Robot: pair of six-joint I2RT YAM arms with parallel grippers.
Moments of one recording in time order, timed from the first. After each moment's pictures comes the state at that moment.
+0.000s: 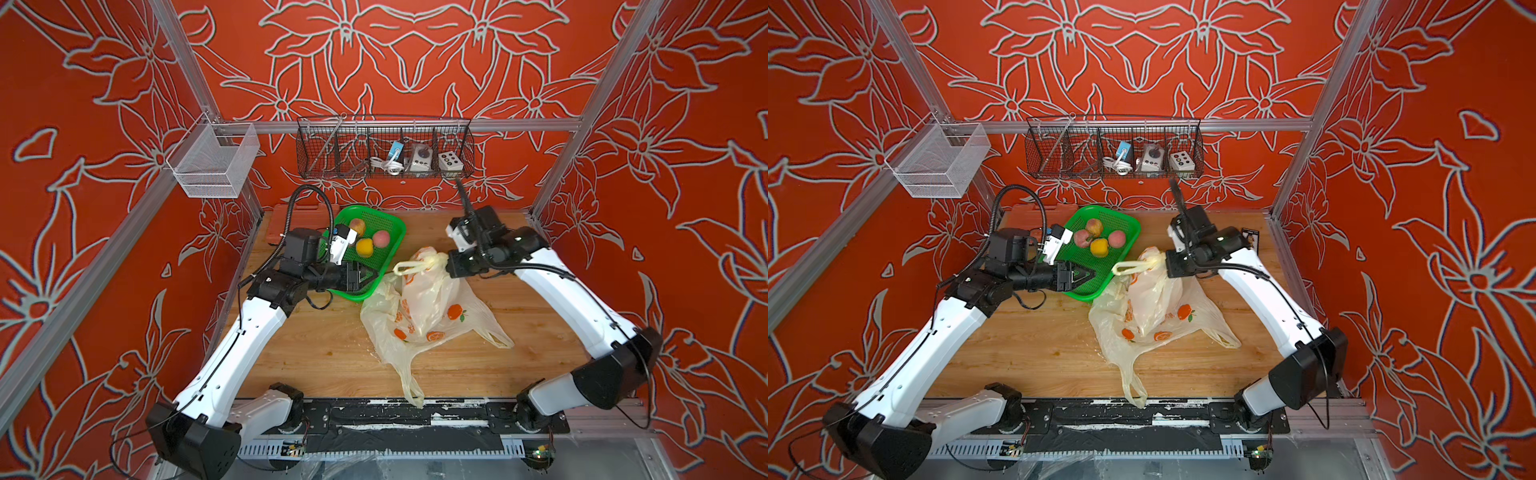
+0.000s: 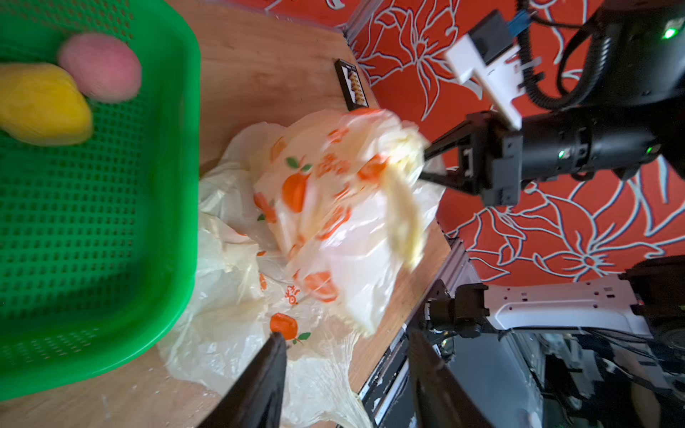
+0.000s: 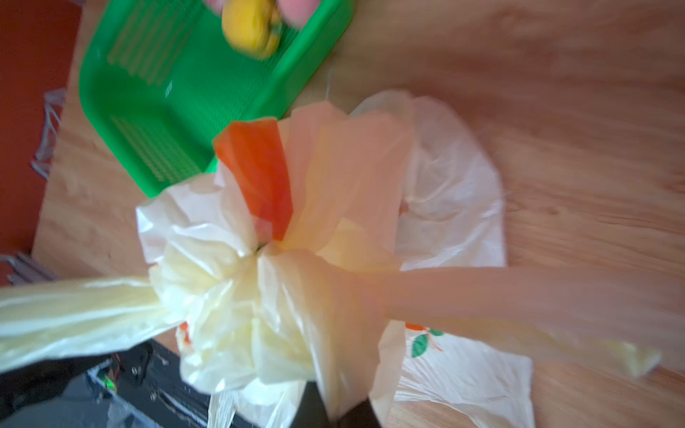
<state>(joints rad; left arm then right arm) -0.28 1.09 1.19 -0.70 0.62 -0.34 0.41 1.45 1.59 -1.09 -0.18 0.27</state>
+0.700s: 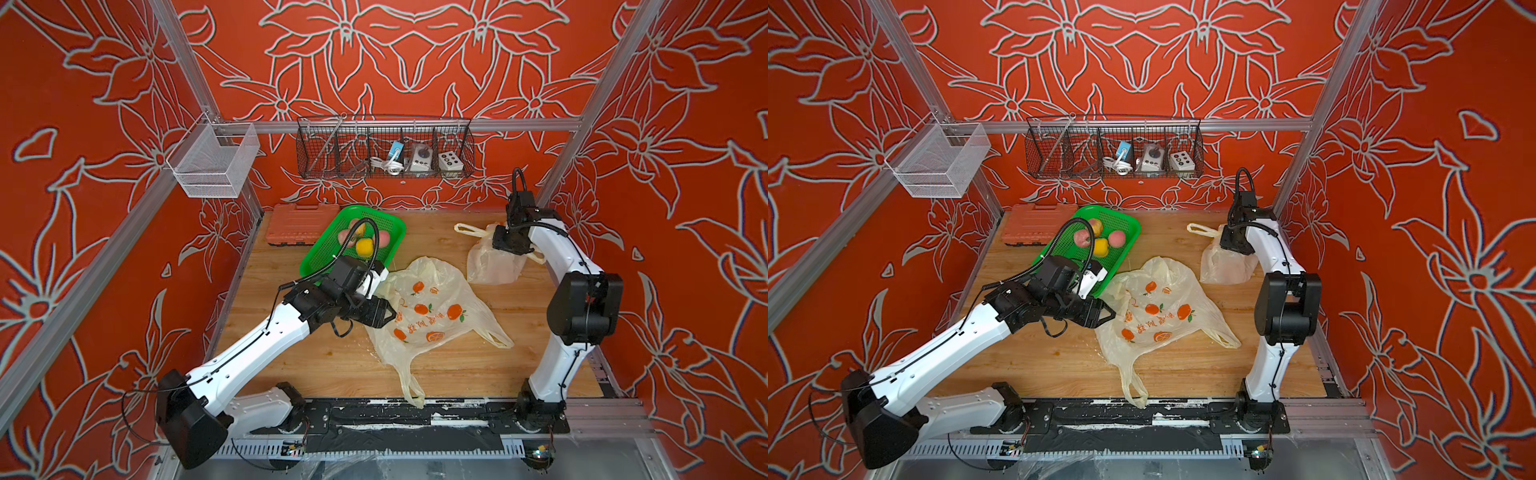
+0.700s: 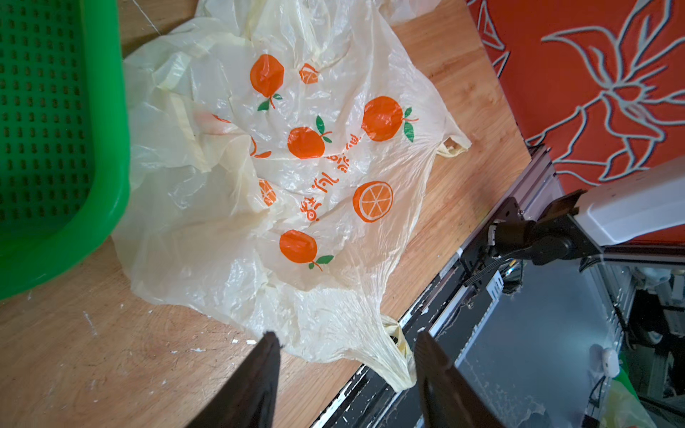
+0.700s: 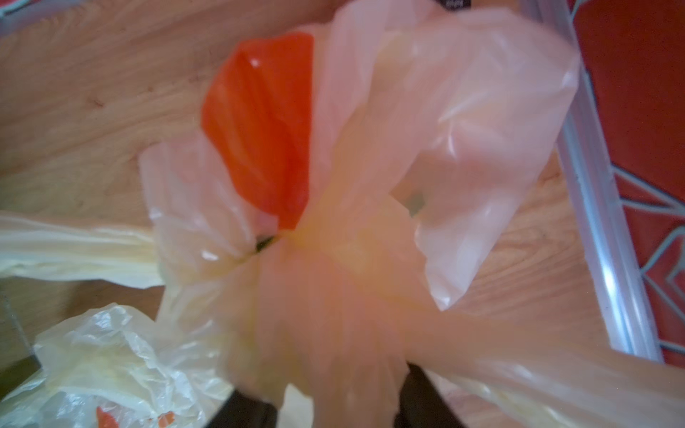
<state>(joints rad) -0.65 1.18 1.05 -0.76 0.34 -0.35 0.03 1.87 1.70 -0.99 0.05 0.26</state>
